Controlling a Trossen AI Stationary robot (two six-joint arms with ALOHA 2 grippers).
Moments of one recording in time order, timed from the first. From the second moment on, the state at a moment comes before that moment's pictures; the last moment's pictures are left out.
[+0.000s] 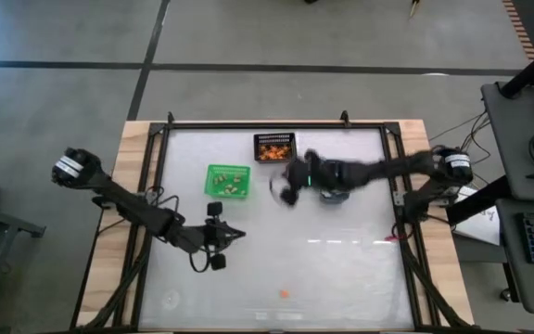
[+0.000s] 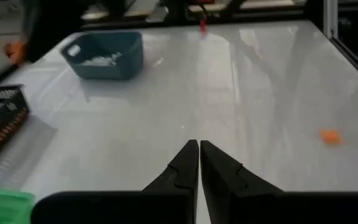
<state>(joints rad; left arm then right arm) -0.52 1.35 0.55 0.33 -0.59 -0.22 -0.06 1.60 1.01 -0.11 0.35 0.29</state>
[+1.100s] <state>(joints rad) -0.51 1.43 0.56 0.37 -0.67 -0.20 -0.50 1.75 1.01 0.06 0.00 0.29</state>
